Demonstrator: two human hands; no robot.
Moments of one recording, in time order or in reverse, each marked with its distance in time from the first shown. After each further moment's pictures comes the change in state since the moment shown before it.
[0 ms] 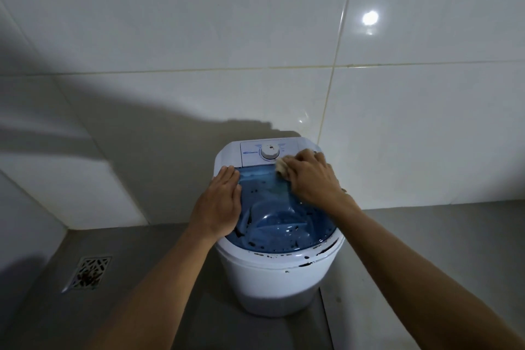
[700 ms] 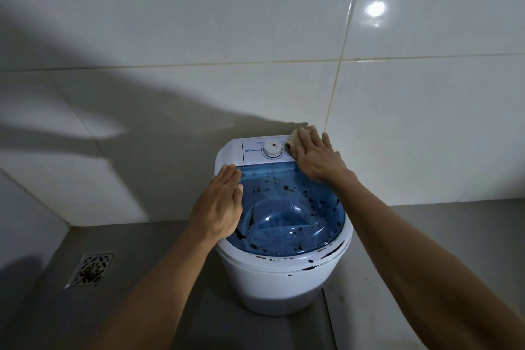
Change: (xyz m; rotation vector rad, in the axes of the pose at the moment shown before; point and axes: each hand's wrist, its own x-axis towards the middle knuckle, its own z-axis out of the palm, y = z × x) left_hand 0.003 -0.008 0.005 0.008 0.007 -0.002; right_hand 0.055 0.027 0.002 0.115 -0.126 0.158
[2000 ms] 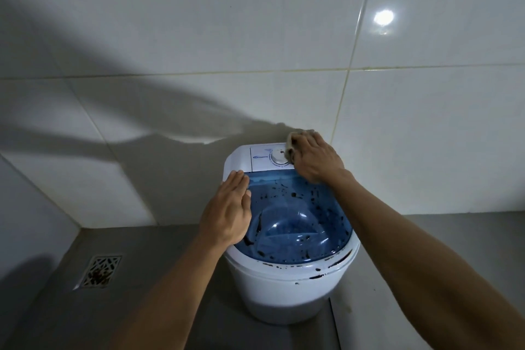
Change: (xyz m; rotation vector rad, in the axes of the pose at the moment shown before) left_hand -0.001 0.003 0.004 -0.032 0.061 -0.008; right_hand 0.018 -0.012 0.005 -0.107 0.061 -0.153
